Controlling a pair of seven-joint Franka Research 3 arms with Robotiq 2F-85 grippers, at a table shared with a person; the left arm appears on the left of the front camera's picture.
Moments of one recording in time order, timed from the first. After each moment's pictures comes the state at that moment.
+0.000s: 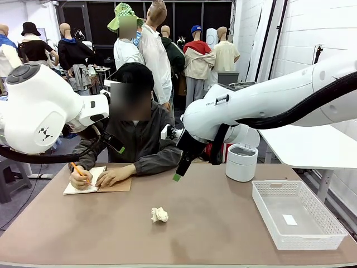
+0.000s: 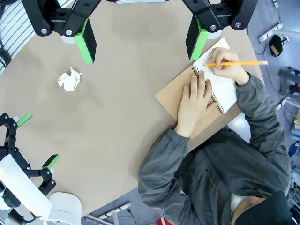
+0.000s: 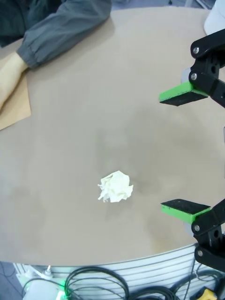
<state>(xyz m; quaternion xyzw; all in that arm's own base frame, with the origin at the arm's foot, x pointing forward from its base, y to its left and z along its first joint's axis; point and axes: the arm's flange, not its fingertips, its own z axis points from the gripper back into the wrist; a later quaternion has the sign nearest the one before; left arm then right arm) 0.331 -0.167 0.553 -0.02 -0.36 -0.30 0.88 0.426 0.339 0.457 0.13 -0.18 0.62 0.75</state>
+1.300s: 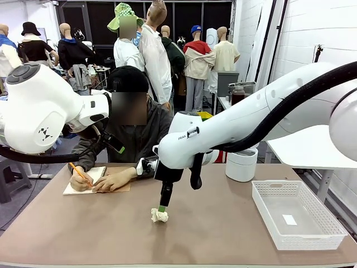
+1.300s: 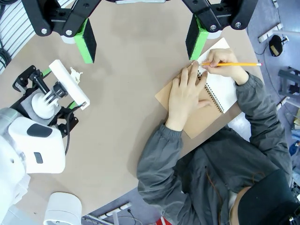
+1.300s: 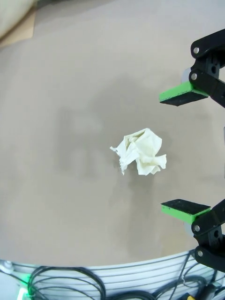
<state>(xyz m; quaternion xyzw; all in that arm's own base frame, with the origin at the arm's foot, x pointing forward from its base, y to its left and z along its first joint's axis) 0.331 -0.167 0.553 -0.02 -0.36 -0.30 0.88 0.404 0.418 0.366 0.10 -0.08 0.69 0.71</state>
